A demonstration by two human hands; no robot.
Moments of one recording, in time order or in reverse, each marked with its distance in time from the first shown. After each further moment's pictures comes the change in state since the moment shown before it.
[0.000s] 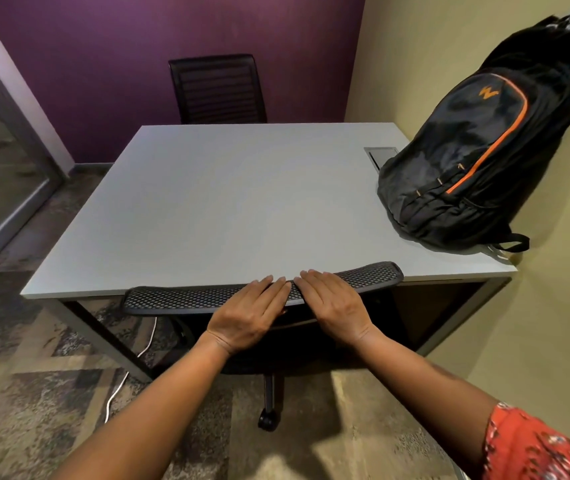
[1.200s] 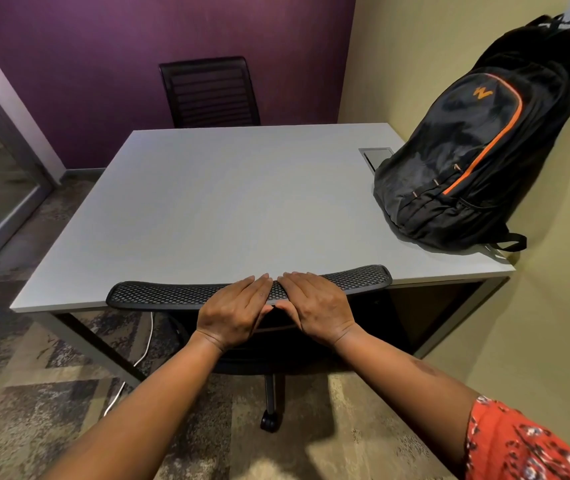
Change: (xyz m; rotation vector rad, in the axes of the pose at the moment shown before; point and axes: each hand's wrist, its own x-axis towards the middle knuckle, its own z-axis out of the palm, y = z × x) left_hand 0.000 -0.023 0.013 -0.076 0.028 -0.138; right_hand 0.023 -0.011 0.019 0.011 0.077 0.112
